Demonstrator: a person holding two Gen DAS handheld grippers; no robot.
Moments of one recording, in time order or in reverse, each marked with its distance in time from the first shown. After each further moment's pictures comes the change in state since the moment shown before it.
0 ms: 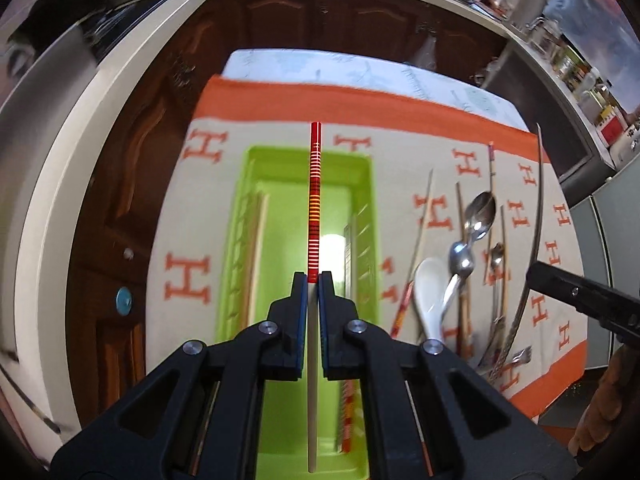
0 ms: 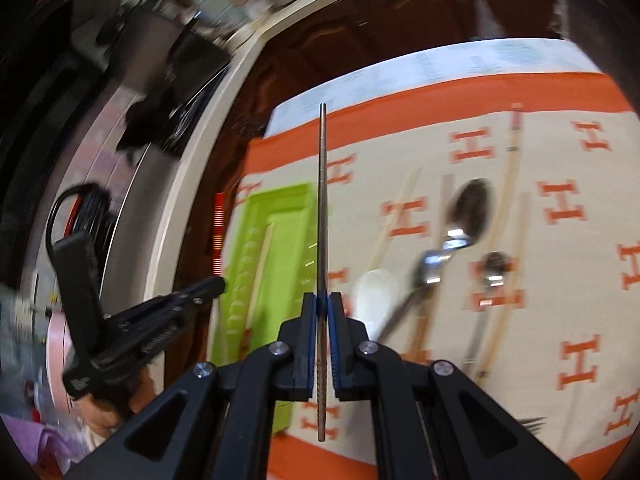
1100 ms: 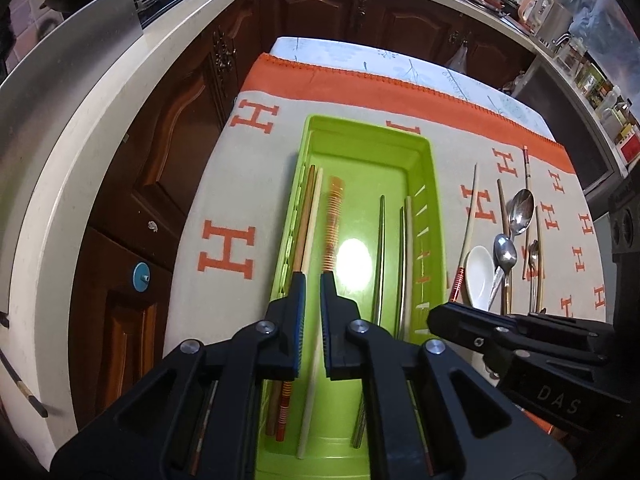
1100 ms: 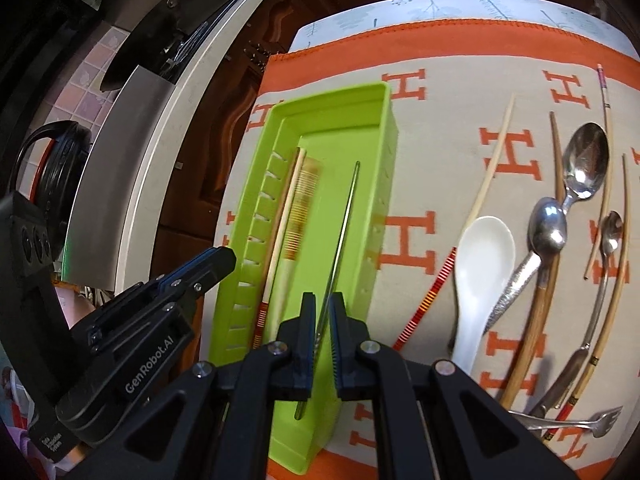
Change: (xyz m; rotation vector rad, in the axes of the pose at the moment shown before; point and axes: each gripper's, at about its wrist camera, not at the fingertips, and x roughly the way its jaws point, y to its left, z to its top) left arm 0.018 0.030 -0.025 -0.071 -0.024 0.055; right arm 0.090 0.045 -0.026 -0.030 0.152 -0.048
